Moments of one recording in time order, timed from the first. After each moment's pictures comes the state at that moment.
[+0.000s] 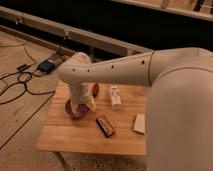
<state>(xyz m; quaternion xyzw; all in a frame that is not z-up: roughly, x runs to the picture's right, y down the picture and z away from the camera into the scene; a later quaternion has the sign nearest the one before) -0.107 0.104 0.703 -0.26 0.23 0.64 0.68</state>
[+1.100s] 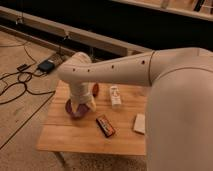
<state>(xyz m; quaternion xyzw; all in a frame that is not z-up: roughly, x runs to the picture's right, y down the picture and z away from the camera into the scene) -0.096 0.100 0.709 -0.26 0.24 0.64 0.69</state>
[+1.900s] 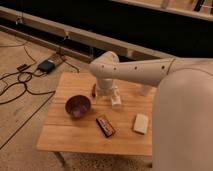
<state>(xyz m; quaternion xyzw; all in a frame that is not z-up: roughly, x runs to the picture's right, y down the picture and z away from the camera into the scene) 0.014 0.066 0.794 -0.24 0.21 0.63 0.71</state>
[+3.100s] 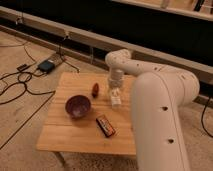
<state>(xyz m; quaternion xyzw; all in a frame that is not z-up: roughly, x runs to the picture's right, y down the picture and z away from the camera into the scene) 0.066 0.044 0.905 -0.30 0.24 0.61 0.69</state>
